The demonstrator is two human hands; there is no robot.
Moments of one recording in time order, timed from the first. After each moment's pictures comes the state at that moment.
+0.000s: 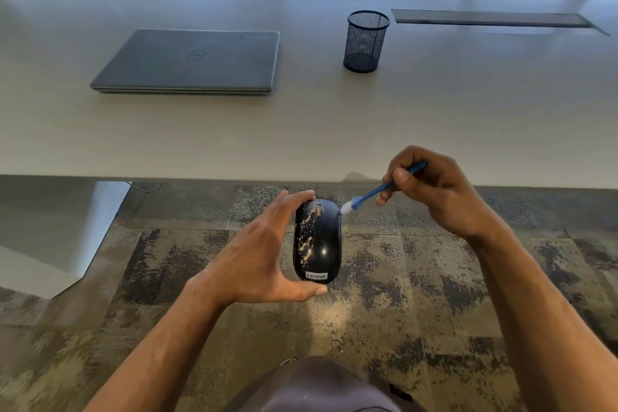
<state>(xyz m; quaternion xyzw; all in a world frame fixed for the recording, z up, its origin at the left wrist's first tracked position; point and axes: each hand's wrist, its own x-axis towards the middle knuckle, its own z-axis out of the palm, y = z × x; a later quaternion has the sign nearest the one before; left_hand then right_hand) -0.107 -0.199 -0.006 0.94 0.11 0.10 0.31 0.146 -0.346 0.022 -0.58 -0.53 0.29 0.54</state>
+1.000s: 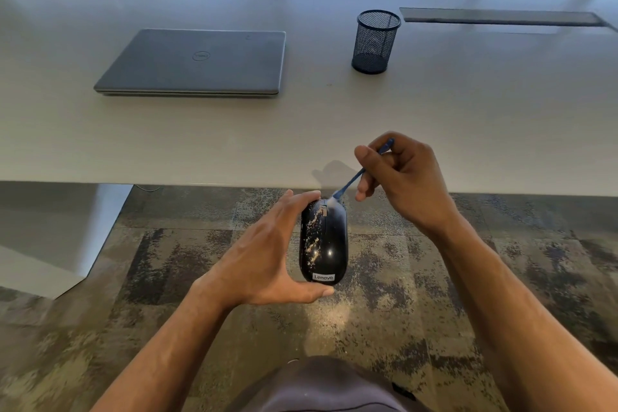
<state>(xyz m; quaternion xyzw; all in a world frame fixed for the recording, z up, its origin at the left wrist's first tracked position) -0.105 -0.179 -0.012 0.94 0.11 0.10 0.32 0.109 -0.290 0.027 -0.65 -0.45 0.19 0.57</state>
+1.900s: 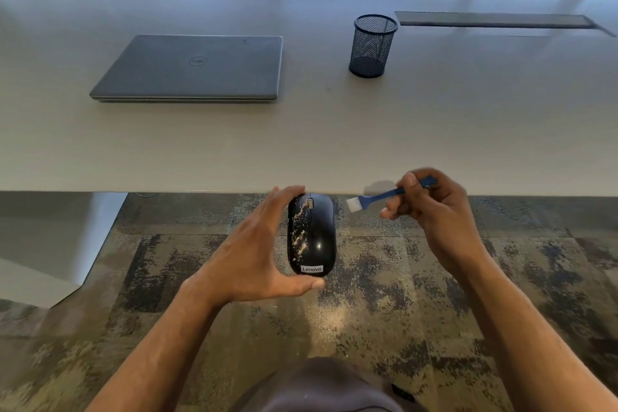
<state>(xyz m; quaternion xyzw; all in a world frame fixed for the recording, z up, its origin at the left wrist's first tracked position) -0.108 -0.163 -0.005 0.92 0.15 0.10 0.34 0.116 -0.334 -0.004 -0.61 -0.31 0.27 0.68</state>
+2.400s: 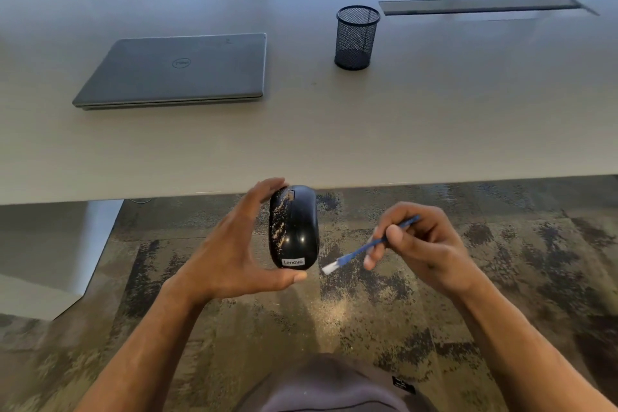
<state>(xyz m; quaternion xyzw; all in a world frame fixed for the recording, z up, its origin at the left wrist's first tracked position) -0.118 -0.157 0.003 0.91 0.16 0.11 0.38 0.094 -0.355 -0.020 -0.40 -0.45 0.42 0.68</state>
